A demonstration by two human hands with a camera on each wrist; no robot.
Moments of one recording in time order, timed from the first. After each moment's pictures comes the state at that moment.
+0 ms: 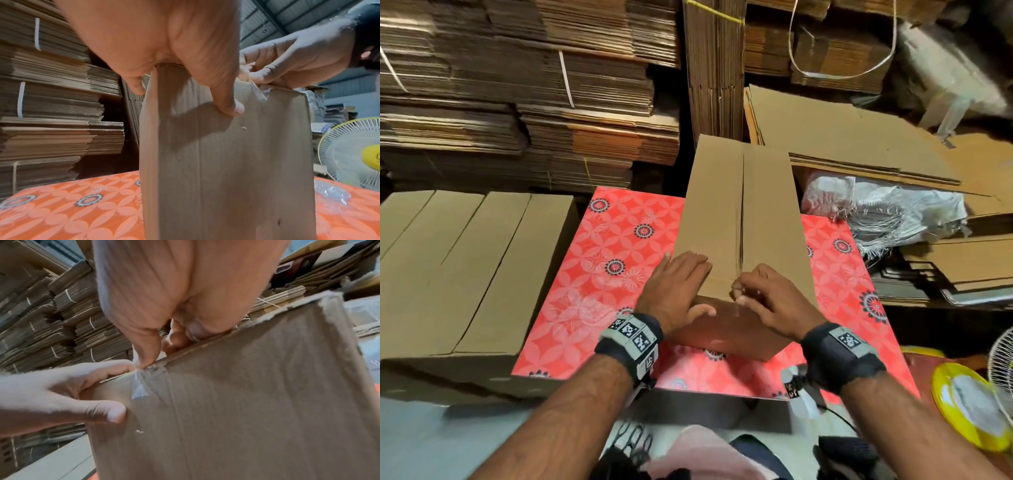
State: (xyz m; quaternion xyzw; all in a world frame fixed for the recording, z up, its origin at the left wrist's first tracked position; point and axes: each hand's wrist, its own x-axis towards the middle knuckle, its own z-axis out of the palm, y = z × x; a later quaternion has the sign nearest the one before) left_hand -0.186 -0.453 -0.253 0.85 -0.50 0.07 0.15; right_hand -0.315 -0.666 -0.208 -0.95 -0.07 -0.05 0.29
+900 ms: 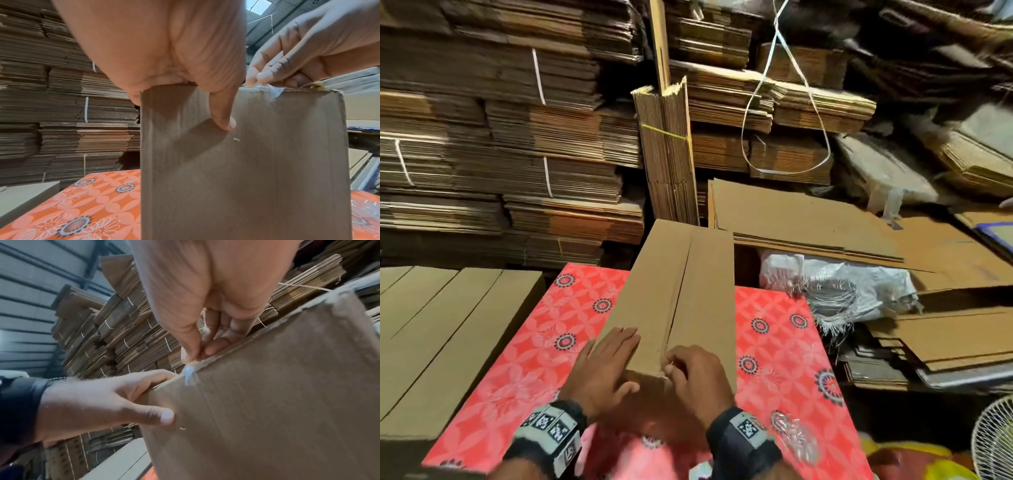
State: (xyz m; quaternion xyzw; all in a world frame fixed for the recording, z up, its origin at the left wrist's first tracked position) left_hand -0.225 -0.468 -0.249 0.92 -0.37 0.02 0.14; right_hand -0.332 -0.660 -0.203 -0.94 0.09 -0.09 0.32
